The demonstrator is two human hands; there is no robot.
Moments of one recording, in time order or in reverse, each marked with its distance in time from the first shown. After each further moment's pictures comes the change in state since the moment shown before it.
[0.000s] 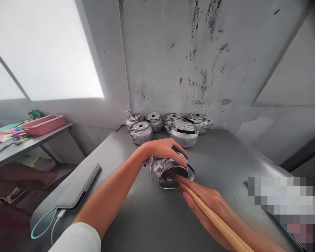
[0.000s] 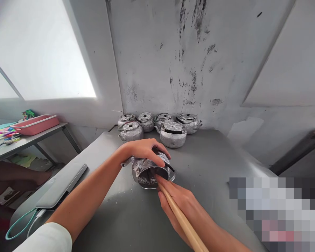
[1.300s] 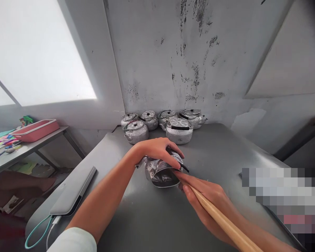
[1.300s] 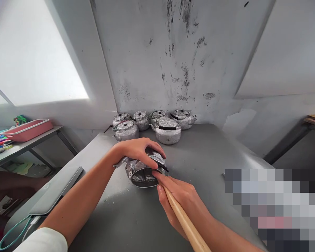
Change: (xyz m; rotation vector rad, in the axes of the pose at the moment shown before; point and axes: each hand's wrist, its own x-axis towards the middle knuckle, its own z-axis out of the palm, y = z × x) left_hand 0.001 0.000 0.001 0.103 -0.046 0.067; right_hand -0.006 0.004 -0.002 0.008 0.148 0.024
